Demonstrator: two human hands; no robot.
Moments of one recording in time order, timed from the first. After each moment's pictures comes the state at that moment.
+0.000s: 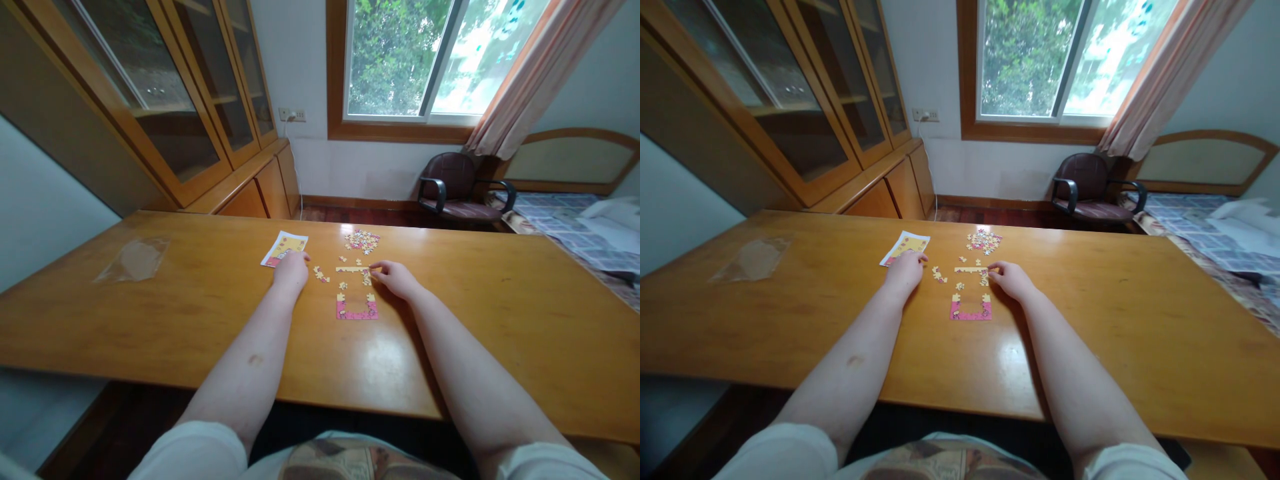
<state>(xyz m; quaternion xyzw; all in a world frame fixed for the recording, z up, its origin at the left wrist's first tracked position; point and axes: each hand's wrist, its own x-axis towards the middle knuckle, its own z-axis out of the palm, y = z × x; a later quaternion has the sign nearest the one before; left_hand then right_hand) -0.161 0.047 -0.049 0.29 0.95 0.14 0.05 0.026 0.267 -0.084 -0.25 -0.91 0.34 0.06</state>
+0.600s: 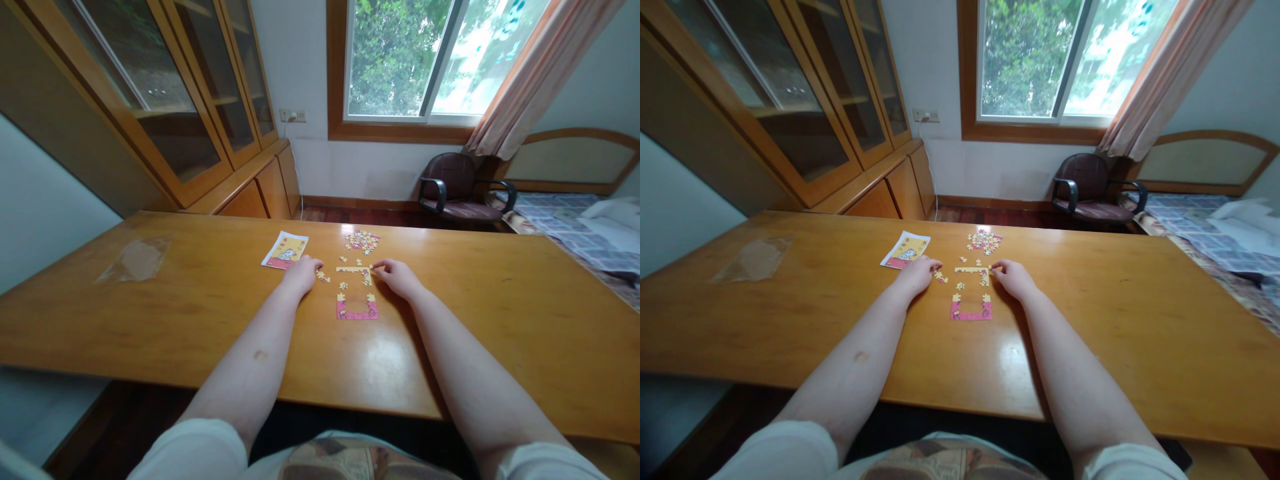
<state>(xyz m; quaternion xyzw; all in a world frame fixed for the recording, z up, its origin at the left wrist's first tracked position) -0.160 0.053 -0.066 0.41 0.90 0.11 0.09 0.026 0.268 -0.078 -0.29 -0.90 0.31 0.07</state>
